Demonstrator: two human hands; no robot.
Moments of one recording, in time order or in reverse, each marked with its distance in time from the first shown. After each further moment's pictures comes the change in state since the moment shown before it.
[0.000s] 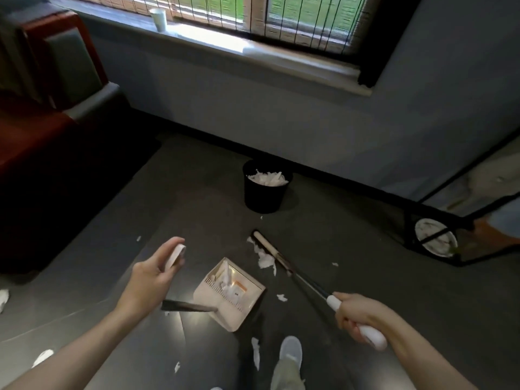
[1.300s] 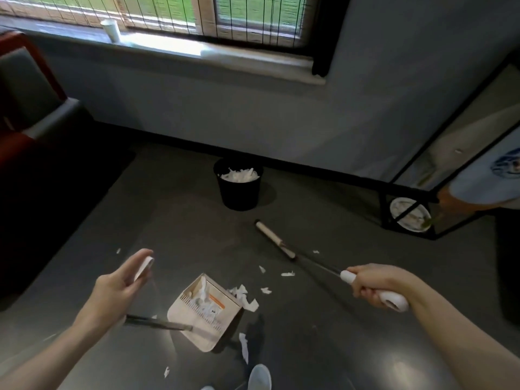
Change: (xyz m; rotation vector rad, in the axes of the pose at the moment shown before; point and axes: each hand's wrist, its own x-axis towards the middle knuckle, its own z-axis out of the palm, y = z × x) left_hand -0.037 0.034 0.024 0.048 -0.071 -0.037; right_hand -0.027 0.054 -0.122 -0.032 0.012 -0.019
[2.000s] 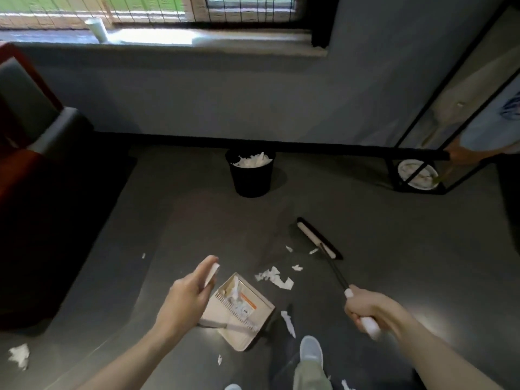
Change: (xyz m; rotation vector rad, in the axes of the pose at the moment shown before) left_hand -0.003 -0.064 -0.025 0.219 -0.227 0.196; right_hand 0.023 0.023 0.217 -0.119 0.126 0.062
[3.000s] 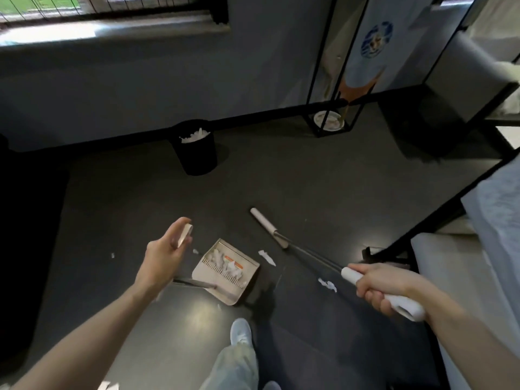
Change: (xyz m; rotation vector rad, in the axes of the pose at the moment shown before) left_hand -0.134 -0.058 -0.050 -0.061 -0.176 0.211; right_hand -0.246 0.143 0.204 0.824 0.004 0.074
